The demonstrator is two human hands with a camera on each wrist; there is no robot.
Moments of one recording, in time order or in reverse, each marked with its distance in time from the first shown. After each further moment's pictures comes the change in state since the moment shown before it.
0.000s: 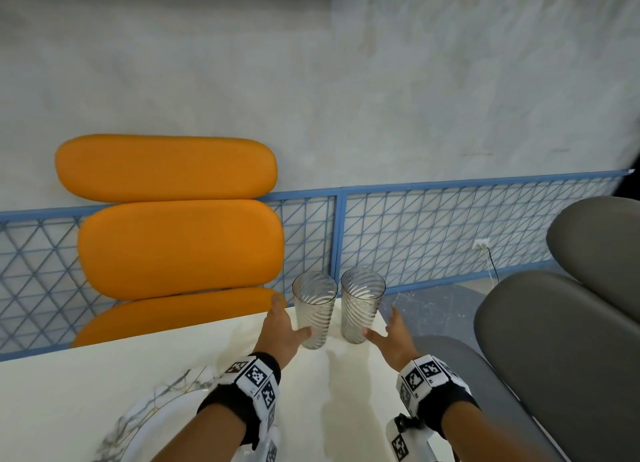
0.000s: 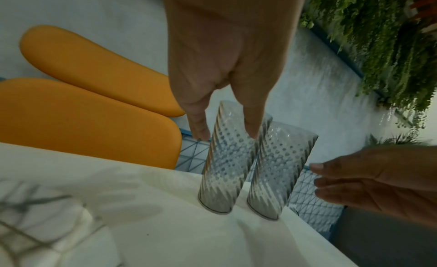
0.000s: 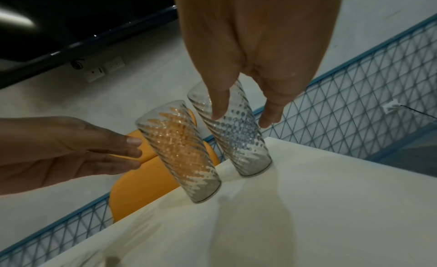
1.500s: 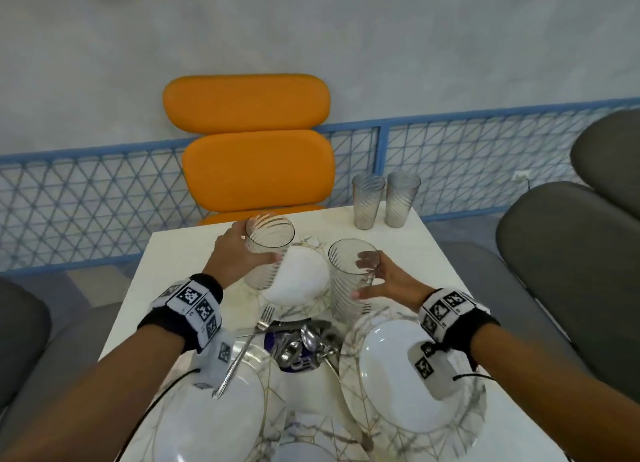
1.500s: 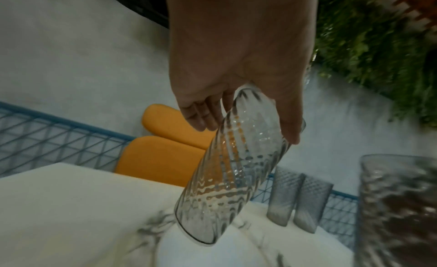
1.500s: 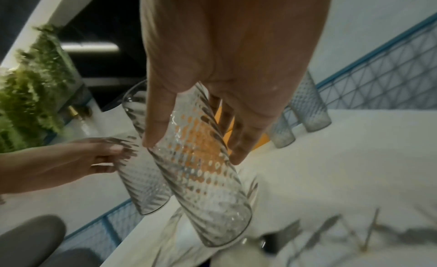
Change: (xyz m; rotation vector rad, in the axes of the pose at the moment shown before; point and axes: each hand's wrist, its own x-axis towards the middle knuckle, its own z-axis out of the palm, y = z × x) left_hand -0.236 -0.050 -0.192 0.123 0.156 0.041; right_hand -0.258 -0.030 0.035 0.060 -0.551 -0.195
